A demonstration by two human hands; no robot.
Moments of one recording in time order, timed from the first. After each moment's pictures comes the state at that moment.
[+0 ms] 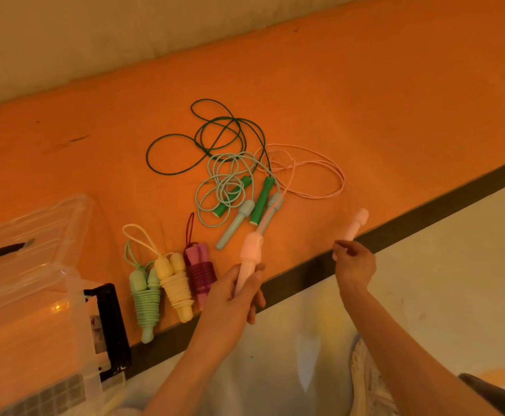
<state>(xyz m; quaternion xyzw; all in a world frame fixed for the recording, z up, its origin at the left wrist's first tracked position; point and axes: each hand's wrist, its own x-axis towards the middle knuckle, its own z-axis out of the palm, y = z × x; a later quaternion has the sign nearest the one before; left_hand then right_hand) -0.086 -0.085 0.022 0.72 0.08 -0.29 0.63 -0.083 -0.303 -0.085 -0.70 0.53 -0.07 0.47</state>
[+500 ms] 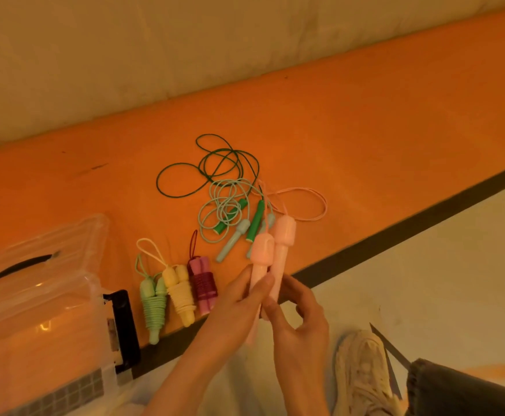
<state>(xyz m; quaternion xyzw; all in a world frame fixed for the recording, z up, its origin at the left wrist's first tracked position) -0.109 -0.093 0.092 0.69 0.03 -0.31 0.66 -0.170 -0.168 0.084 -0.69 0.36 -0.12 0.62</state>
